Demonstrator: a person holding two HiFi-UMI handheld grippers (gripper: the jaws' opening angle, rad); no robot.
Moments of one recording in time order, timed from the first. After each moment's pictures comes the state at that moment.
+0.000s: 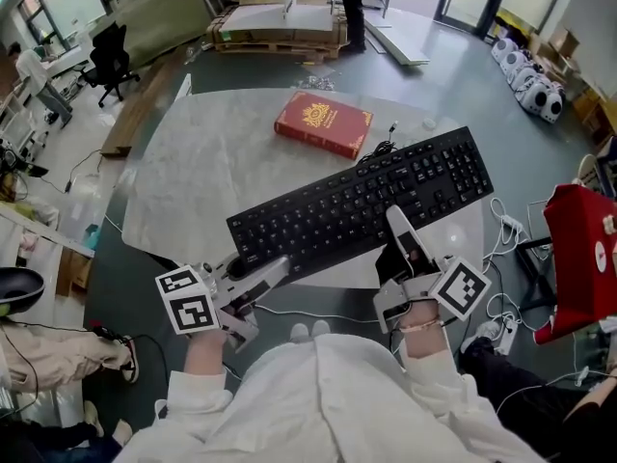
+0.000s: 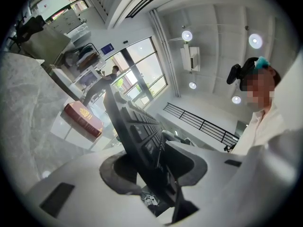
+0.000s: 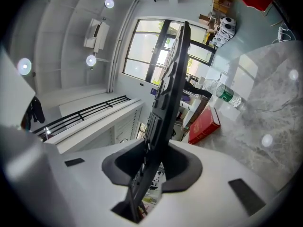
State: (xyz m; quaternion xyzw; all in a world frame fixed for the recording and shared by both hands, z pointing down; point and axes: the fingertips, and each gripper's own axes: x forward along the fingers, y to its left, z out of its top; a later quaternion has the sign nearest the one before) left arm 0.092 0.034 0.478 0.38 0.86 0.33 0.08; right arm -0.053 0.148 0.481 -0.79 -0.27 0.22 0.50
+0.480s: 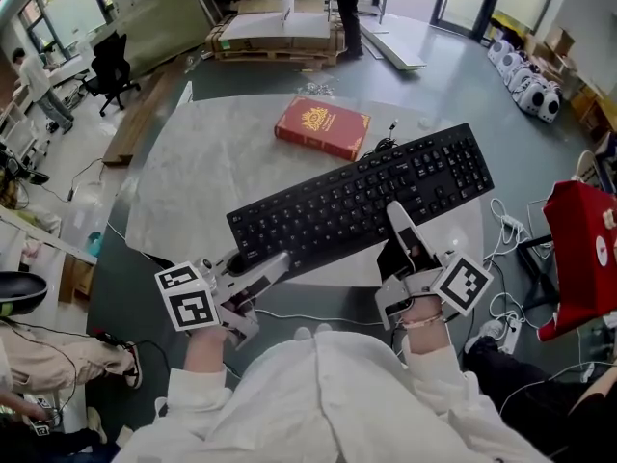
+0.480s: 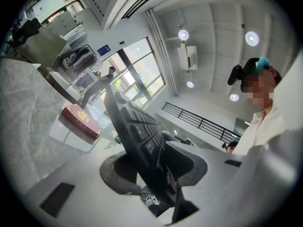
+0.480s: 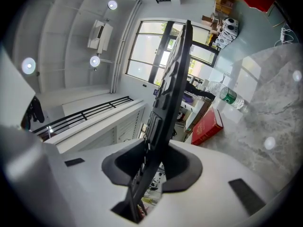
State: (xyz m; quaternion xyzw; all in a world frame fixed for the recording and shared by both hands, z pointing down) left arm 0.090 0.033 0.468 0.38 0.87 0.31 0.08; right arm -0.056 0.145 0.473 -0.80 -0.27 0.23 0.49
